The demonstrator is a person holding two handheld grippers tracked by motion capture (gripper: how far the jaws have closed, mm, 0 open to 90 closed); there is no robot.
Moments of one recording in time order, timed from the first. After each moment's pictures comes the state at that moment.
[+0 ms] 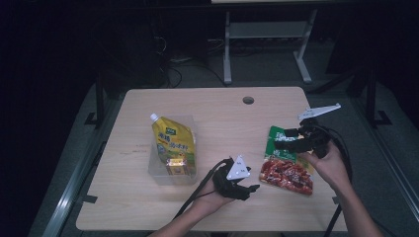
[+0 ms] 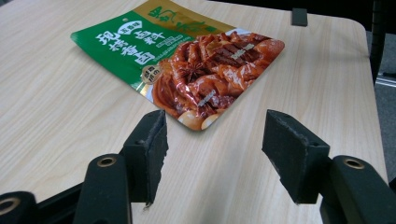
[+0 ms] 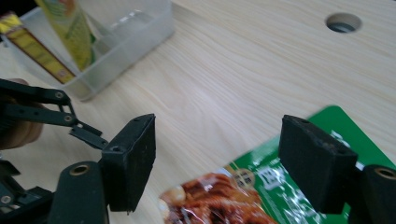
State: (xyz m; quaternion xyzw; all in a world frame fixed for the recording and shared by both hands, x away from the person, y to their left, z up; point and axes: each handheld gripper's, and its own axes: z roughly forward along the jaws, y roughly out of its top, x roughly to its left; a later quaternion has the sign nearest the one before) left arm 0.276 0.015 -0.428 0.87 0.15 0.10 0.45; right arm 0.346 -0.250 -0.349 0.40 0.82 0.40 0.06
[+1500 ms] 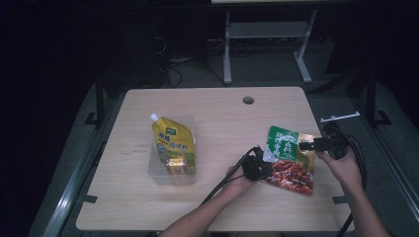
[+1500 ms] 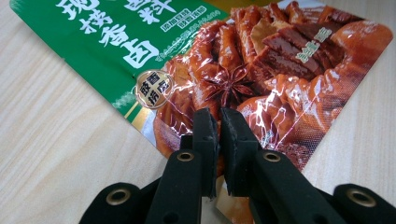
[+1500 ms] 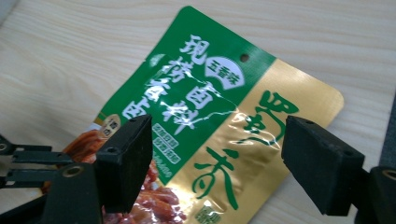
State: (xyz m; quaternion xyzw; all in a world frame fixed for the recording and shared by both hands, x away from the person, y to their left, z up) left arm 0.331 -0.066 -0.466 0.91 0.17 0.08 0.36; right arm 0.372 -0.331 -0.412 0.57 0.76 0.31 0.06
